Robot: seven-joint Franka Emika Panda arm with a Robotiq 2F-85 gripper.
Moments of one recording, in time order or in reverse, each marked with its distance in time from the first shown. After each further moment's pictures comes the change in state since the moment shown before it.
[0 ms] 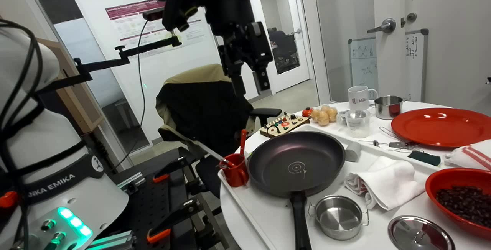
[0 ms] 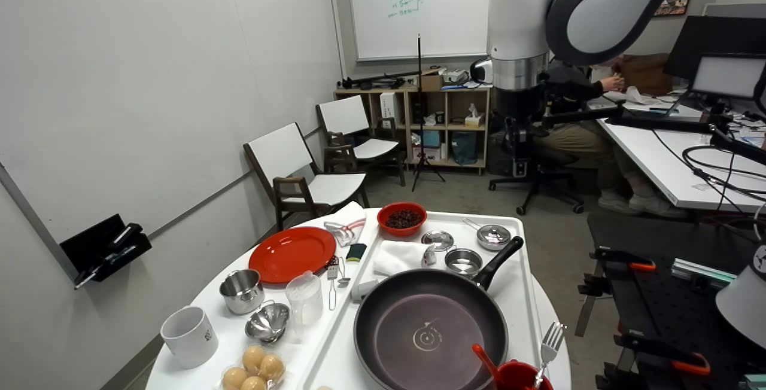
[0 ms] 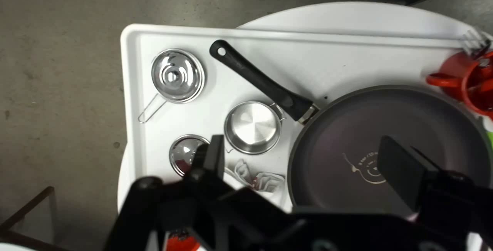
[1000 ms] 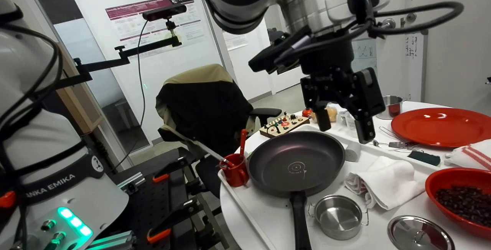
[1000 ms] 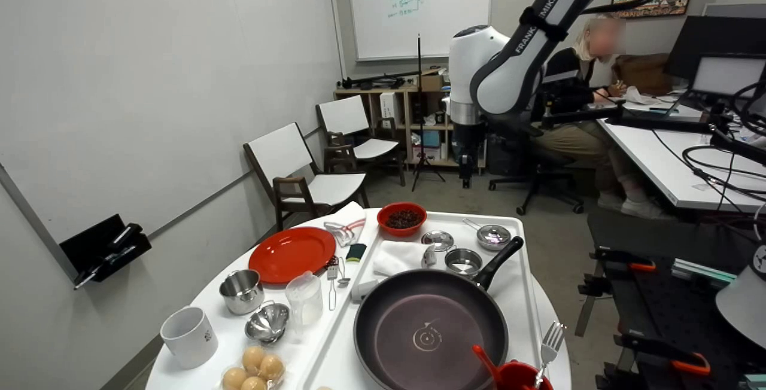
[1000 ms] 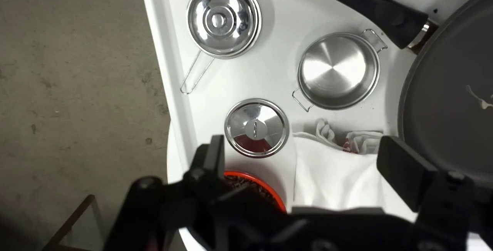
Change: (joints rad) arm -0.071 0.511 -0.072 0.319 0.086 0.271 0.002
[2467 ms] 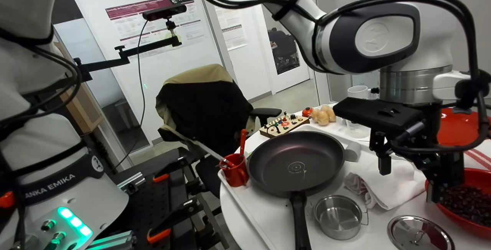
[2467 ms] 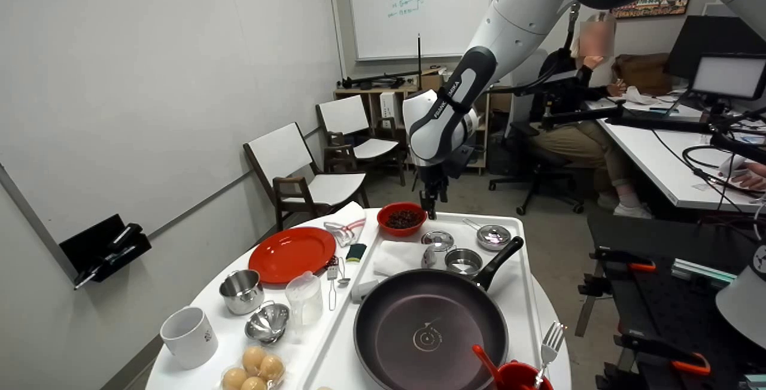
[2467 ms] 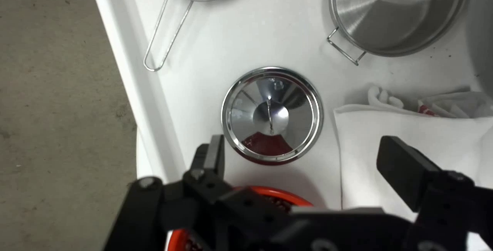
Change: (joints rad) arm -0.098 0.562 0.084 0.597 0.154 -0.183 -0.010
